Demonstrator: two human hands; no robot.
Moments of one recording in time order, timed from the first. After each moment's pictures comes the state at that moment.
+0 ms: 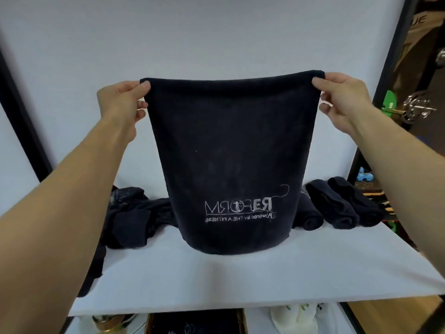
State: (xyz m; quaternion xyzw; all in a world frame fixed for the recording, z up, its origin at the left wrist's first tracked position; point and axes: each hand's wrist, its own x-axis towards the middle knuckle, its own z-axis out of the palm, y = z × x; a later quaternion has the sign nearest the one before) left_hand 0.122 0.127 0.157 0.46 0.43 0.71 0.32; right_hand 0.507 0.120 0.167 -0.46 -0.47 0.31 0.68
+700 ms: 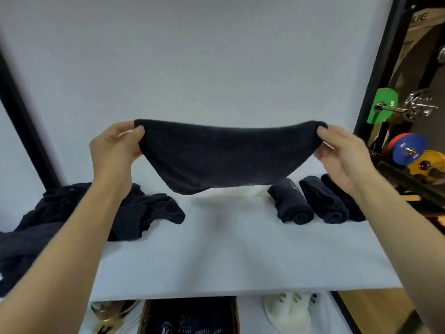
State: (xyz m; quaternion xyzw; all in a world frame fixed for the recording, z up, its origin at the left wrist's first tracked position) left_hand 0.137 0.064 0.083 0.47 0.40 0.73 0.30; right_hand 0.527 0.060 0.076 -0.37 -0.46 0.42 0.69
